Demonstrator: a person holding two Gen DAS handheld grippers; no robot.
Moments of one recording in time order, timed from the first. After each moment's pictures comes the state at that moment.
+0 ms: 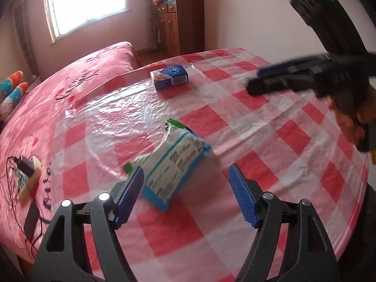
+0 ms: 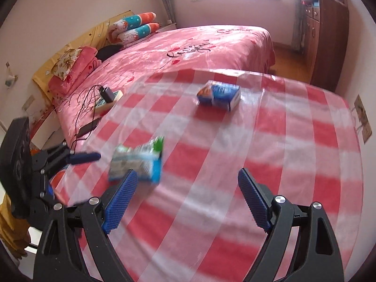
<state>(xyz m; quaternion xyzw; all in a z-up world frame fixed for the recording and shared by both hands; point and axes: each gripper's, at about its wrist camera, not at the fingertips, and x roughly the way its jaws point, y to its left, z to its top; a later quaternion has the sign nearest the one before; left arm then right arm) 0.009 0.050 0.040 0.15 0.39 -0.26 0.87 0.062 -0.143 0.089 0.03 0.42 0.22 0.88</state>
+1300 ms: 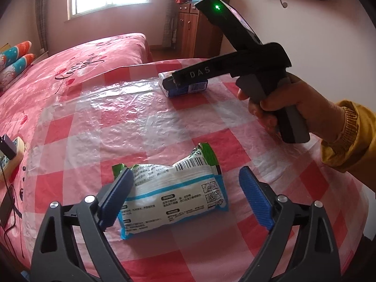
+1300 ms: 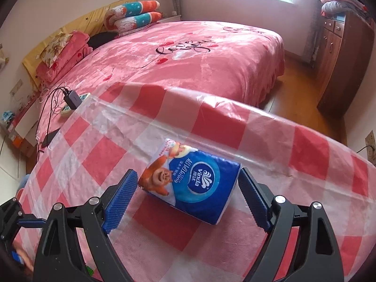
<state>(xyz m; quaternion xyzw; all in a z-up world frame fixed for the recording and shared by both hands) 0.065 0.039 0.016 0.05 0.40 -0.23 0.88 0.239 -0.104 0.032 -0.04 0.43 0.23 0.87</state>
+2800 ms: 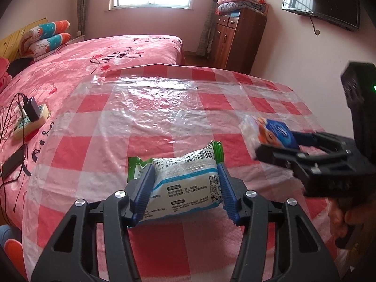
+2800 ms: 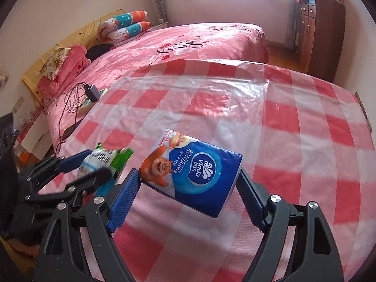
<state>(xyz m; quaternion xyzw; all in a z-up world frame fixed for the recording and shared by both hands) 0.033 0.061 0.022 -0.02 0.39 -0.13 0.91 0.060 -0.121 0.046 0.02 0.42 0.19 0.89</state>
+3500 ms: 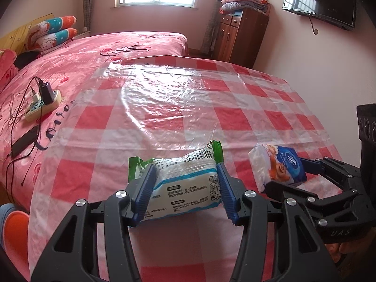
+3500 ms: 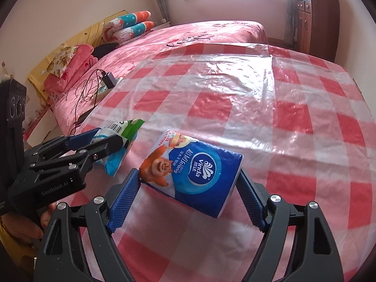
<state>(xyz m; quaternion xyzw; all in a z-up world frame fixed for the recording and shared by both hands) -0.030 0.083 0.024 -0.02 0.40 -0.12 0.91 -0.029 -0.097 0.034 0.04 0.43 0.20 0.88</state>
